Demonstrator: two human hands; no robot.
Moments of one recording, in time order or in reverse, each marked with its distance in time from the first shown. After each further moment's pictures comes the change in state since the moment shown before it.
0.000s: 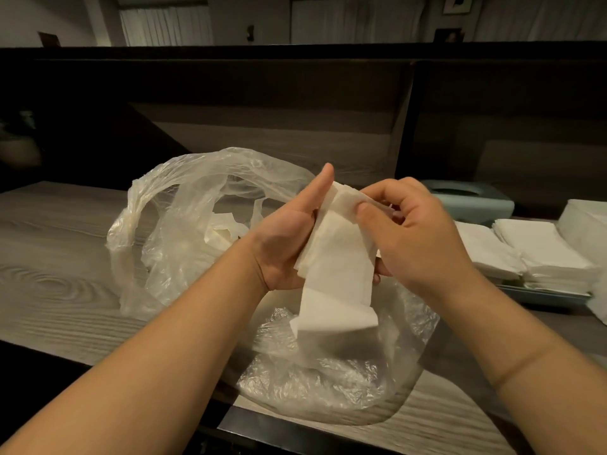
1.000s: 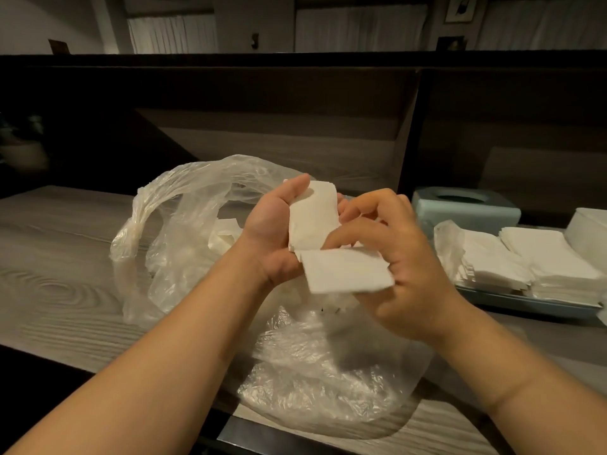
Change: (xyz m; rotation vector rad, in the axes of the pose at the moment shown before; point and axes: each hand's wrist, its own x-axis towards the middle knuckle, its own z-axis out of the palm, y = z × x) left_hand -0.001 0.013 -0.005 -0.459 0.302 0.077; right_hand -0.012 0.015 0.008 -0.166 -0.164 -0.508
